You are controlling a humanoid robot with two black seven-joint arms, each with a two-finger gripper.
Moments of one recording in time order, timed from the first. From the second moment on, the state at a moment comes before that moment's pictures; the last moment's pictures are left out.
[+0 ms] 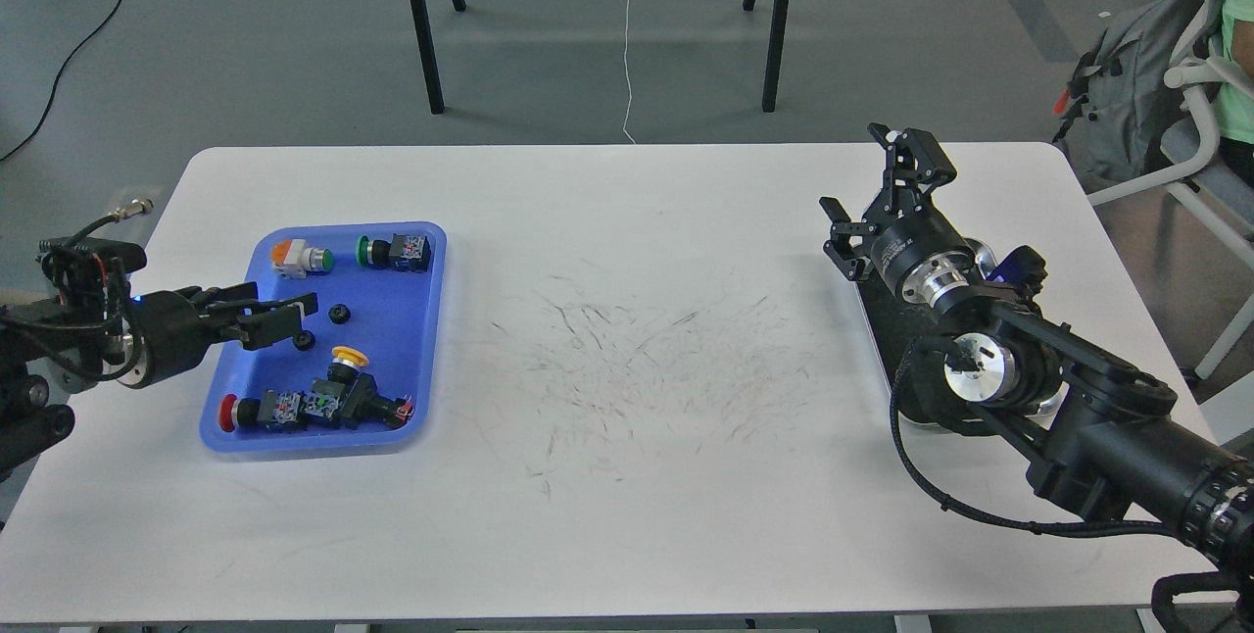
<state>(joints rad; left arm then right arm) -0.77 0.77 -0.03 -0.83 1.43 0.07 -0.49 0.69 -0.28 0.50 0.83 -0.06 0.07 0.42</state>
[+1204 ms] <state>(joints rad) -0.77 0.70 0.09 -0.74 1.47 0.17 -0.49 0.70 -0.28 0.49 0.82 -0.07 0.06 0.42</state>
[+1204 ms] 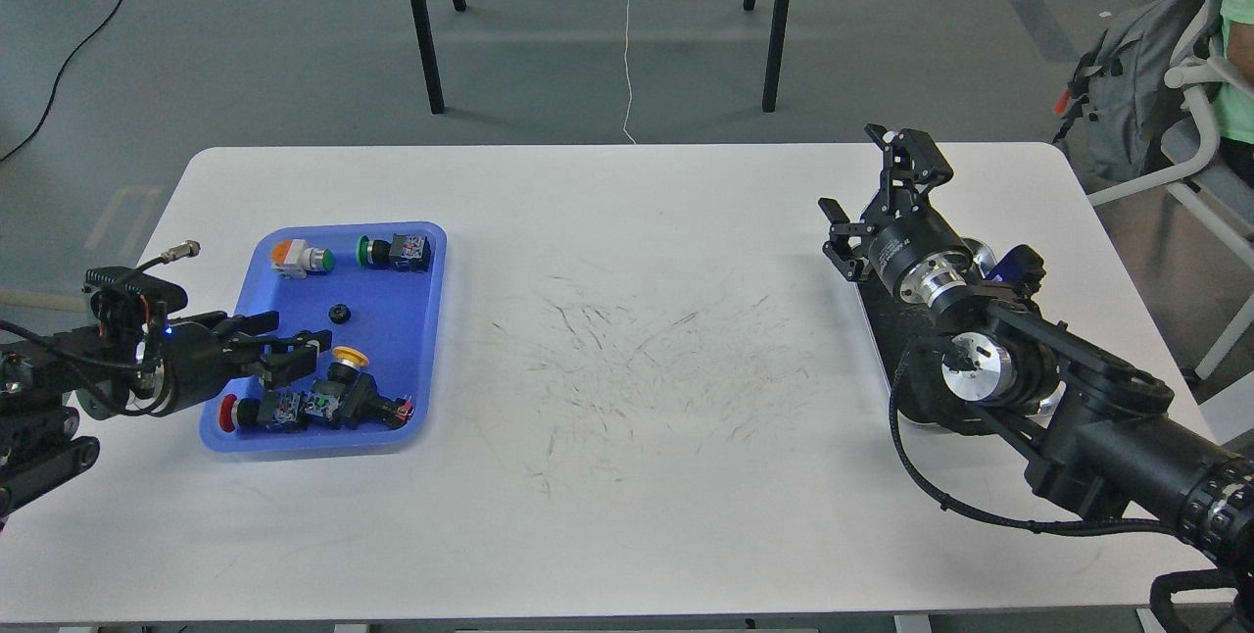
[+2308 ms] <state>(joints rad) -0.77 0.66 0.10 -0.71 1.47 0.19 -0.49 0.70 -0.28 0.49 0.82 -0.07 0.06 0.42</state>
